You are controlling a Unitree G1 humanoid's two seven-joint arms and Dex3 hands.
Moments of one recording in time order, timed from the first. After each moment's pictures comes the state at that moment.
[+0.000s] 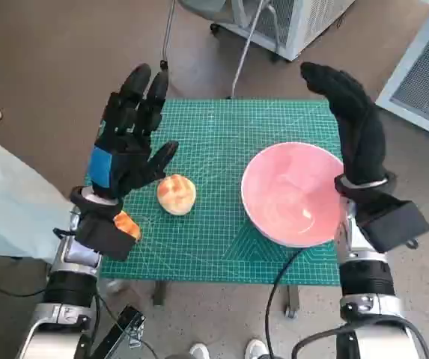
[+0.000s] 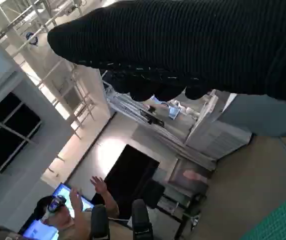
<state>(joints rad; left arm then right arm) -0.61 0.35 0.02 0.58 0.27 -0.77 0.09 -0.82 -0.19 -0.14 0.79 0.12 -0.91 0.27</state>
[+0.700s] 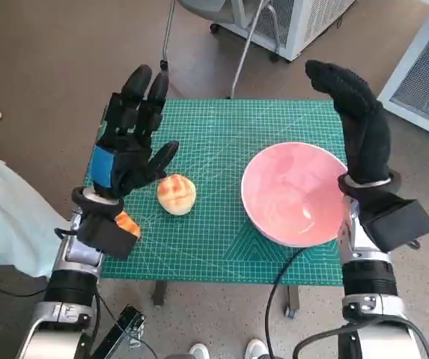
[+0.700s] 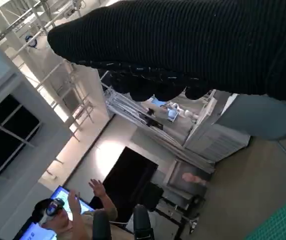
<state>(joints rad) -0.62 0.35 0.01 0.61 0.28 -0.77 0.10 -0.82 -0.19 -0.14 0.78 0.12 -0.89 0.27</state>
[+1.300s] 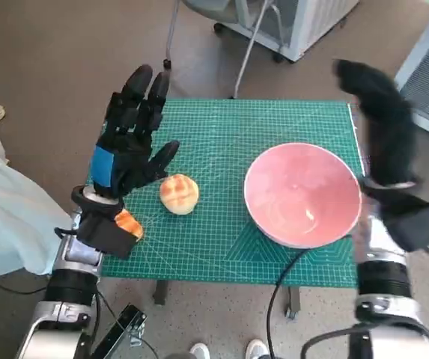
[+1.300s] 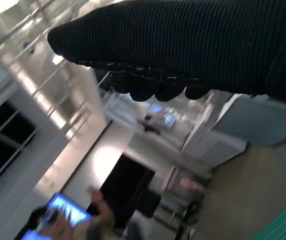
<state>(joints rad) -0.62 0.35 0.01 0.59 0.28 -0.77 0.10 -0.80 -0.30 -0.24 0.91 0.20 -0.94 0.32</state>
